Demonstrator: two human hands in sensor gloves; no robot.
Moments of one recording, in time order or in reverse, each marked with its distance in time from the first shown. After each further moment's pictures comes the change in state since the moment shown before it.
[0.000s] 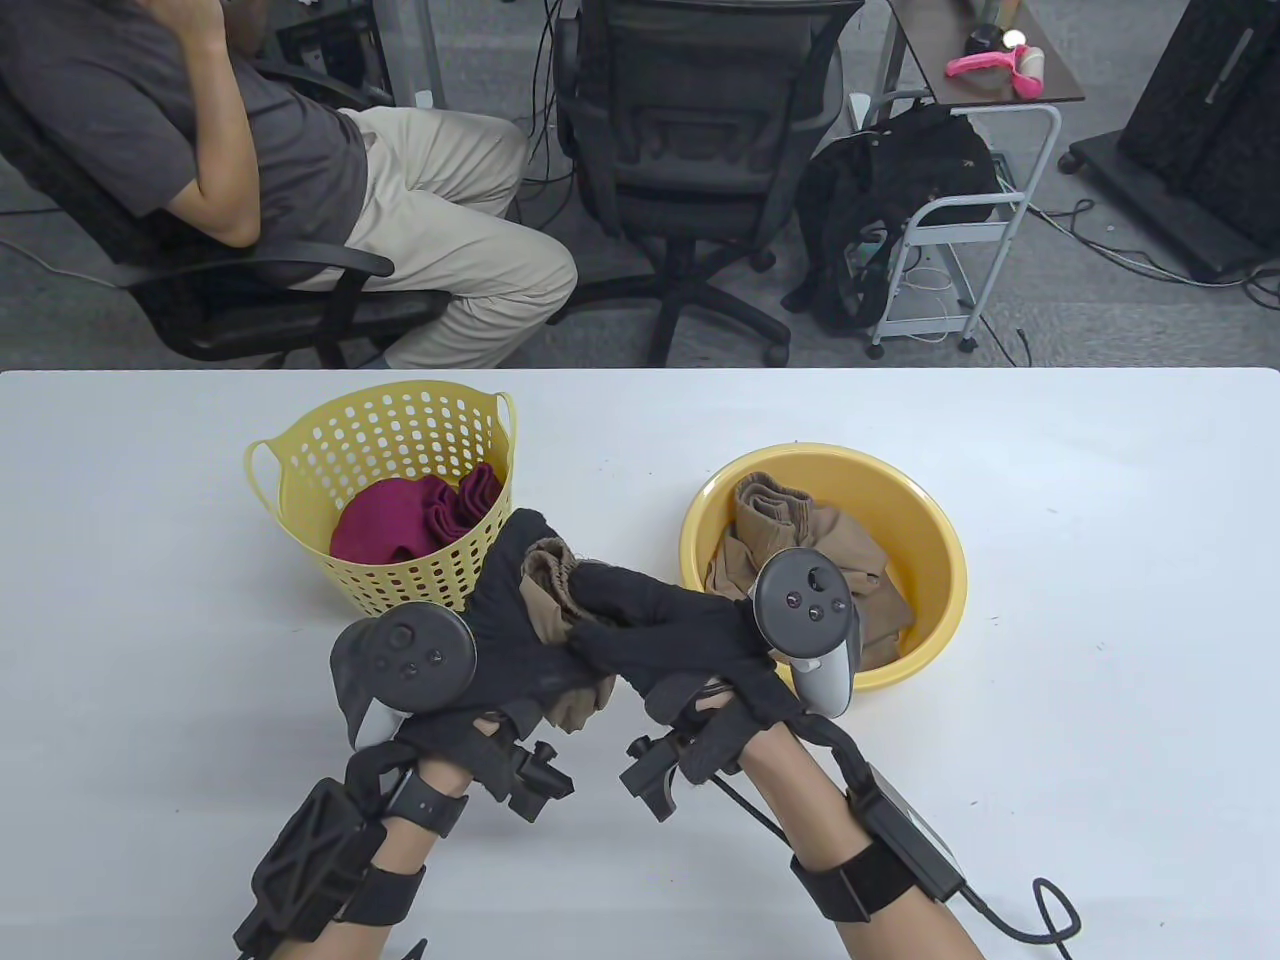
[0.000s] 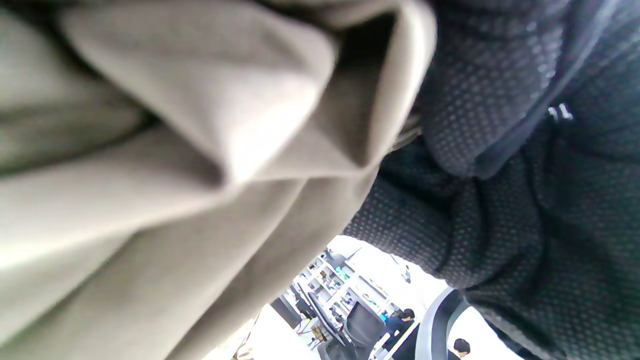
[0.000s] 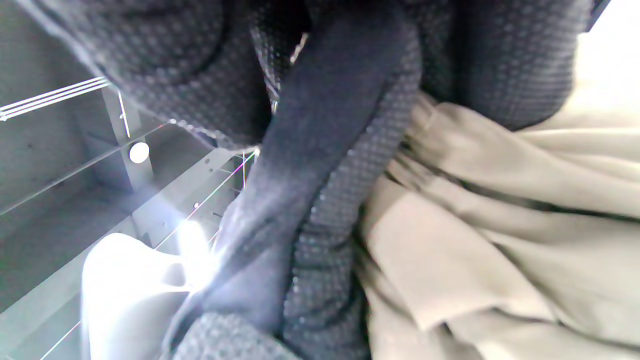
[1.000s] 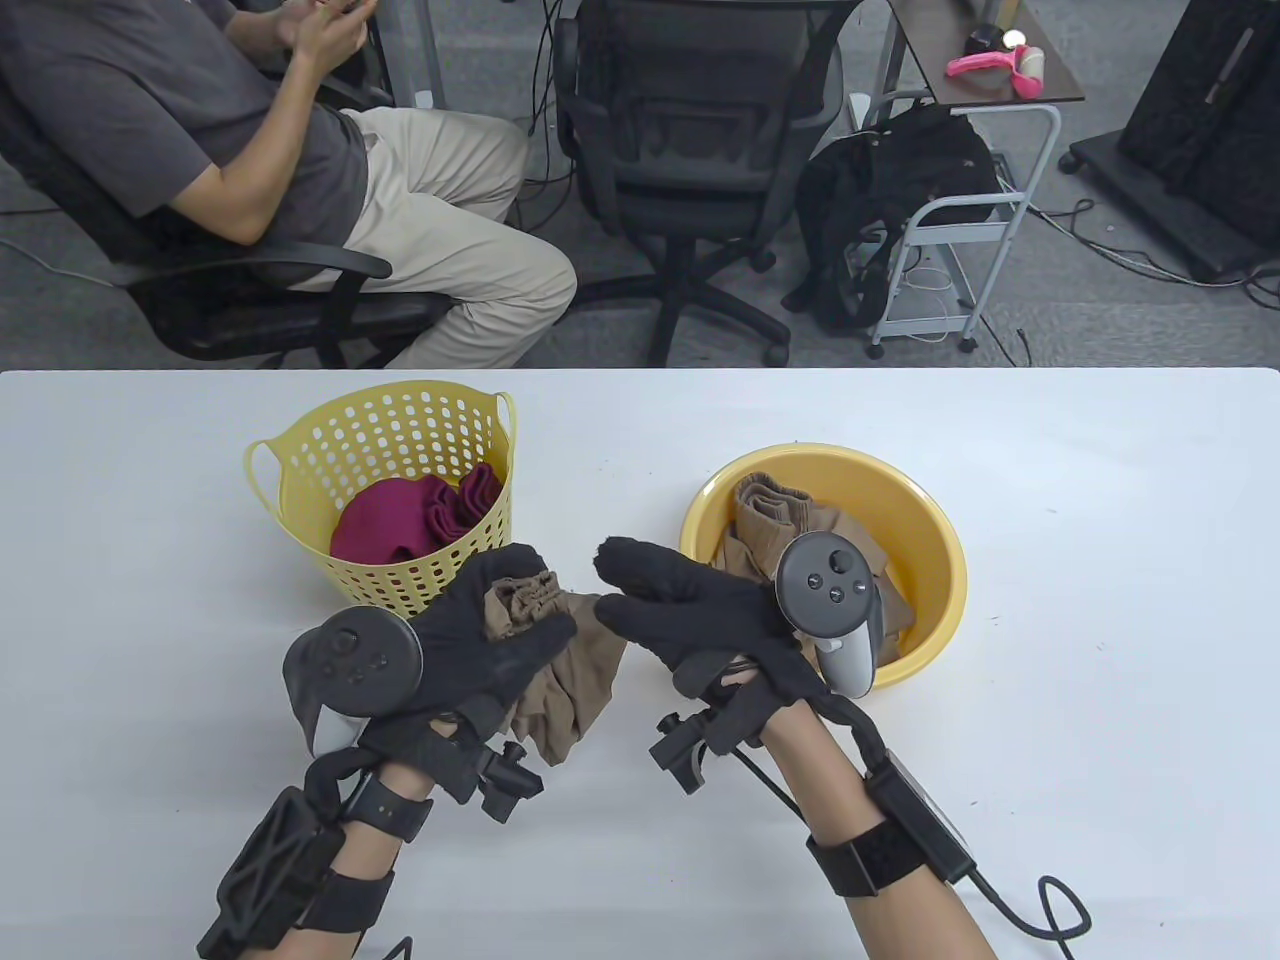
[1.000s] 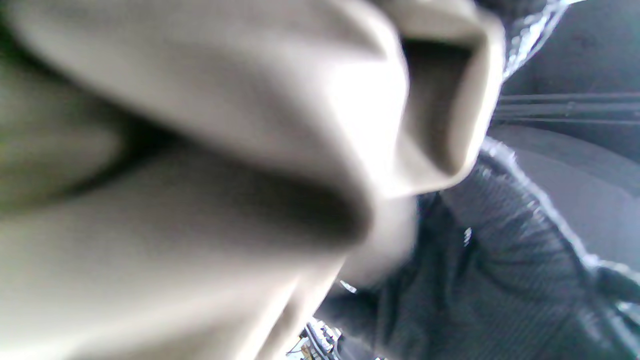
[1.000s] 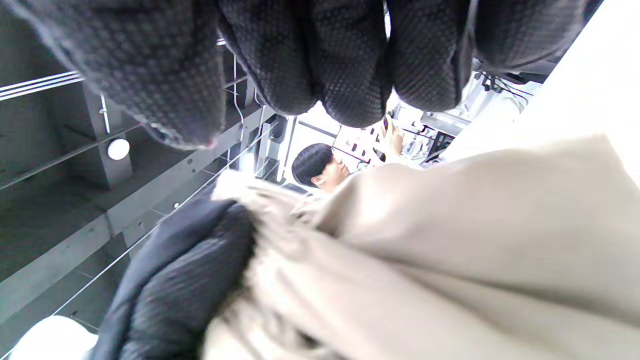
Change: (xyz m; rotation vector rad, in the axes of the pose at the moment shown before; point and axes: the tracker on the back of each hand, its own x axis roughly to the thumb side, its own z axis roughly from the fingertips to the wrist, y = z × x) left_hand -0.014 0.025 0.011 0.054 0.020 0.085; right_hand -0.018 -0.026 -0.008 -0.022 0.044 0.068
